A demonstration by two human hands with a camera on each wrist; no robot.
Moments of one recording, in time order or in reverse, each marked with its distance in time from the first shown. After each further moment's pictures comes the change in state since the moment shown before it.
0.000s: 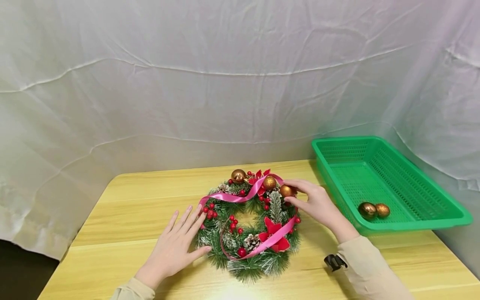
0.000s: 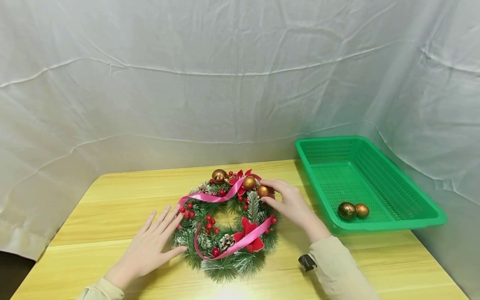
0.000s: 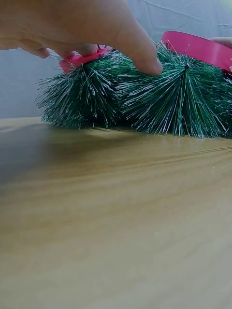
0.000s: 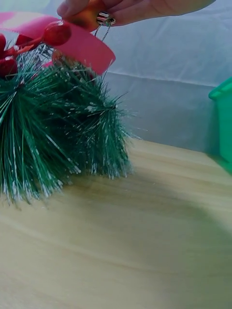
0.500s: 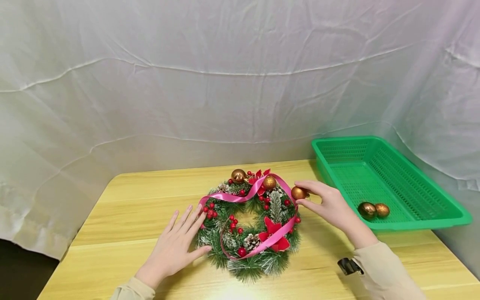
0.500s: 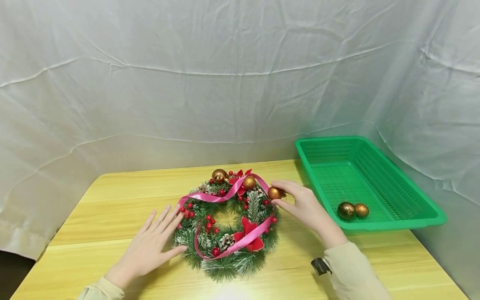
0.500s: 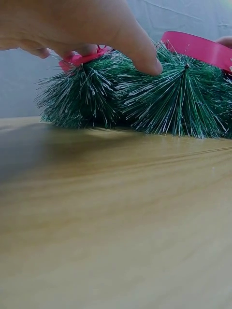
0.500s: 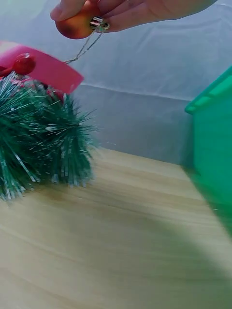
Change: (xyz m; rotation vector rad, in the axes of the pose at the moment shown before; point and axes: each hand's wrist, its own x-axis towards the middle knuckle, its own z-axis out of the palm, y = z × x) left_hand 0.000 -0.001 0.001 -0.009 0.004 0.002; right_hand -0.015 0.001 -0.027 -0.083 0.021 -0.034
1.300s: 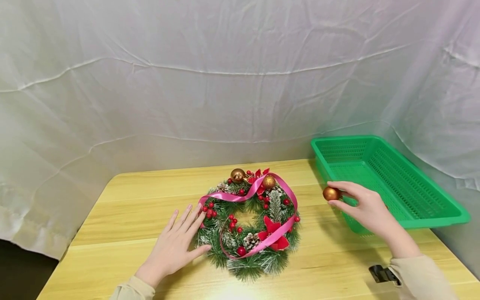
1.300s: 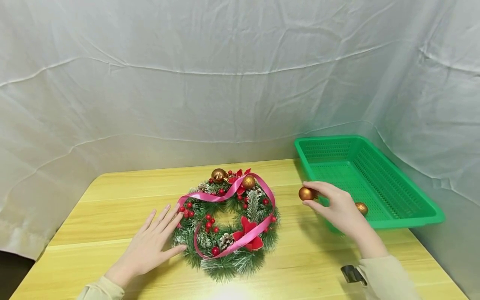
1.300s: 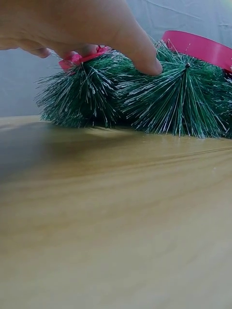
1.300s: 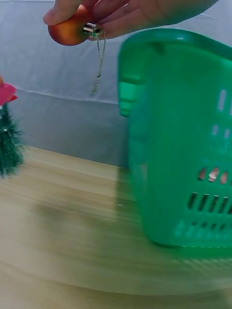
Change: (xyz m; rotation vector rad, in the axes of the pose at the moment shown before) left_hand 0.000 0.000 0.000 -0.011 -0.015 -0.007; right_hand -0.036 0.019 -0.058 -0.110 -0.012 0.126
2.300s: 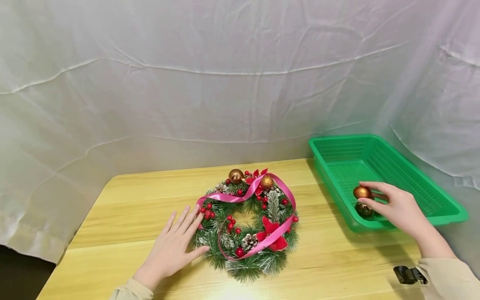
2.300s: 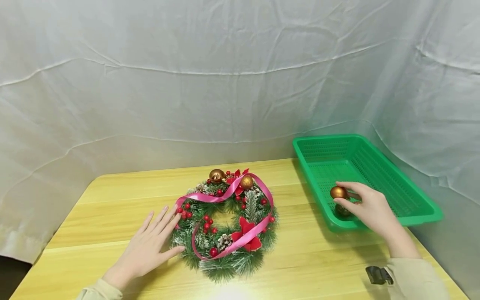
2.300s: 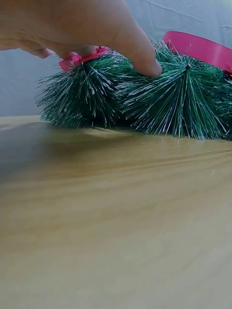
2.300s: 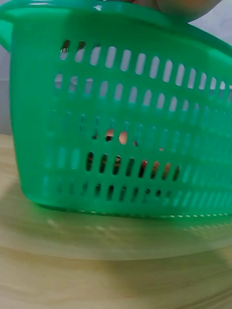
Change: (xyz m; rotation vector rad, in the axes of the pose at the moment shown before) left_hand 0.000 0.000 -0.002 -0.003 -0.015 -0.006; right_hand -0.027 0.051 -0.042 -0.022 -0.110 0.288
